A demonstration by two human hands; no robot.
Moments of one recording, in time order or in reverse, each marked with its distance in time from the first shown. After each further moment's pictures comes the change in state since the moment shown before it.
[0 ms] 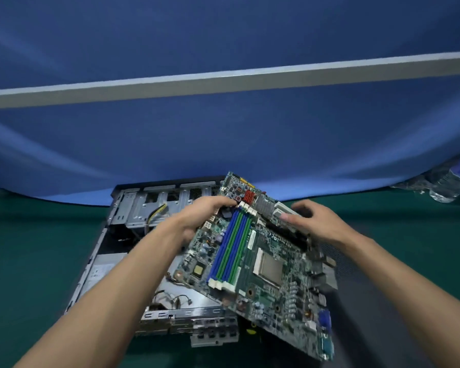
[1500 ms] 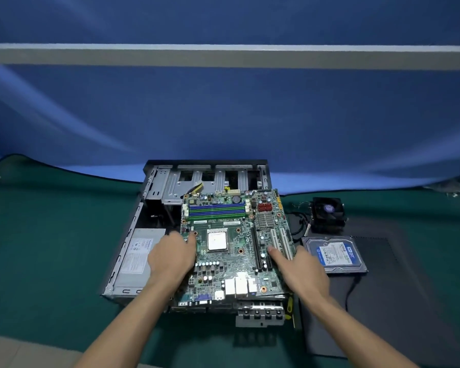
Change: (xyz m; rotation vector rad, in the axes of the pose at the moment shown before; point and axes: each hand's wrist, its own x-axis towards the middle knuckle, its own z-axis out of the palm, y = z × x) left_hand -0.008 -0.180 -0.078 0.751 0.677 -0.181; right_hand -0.051 -0.042 0.176 -0.232 0.209 0.334
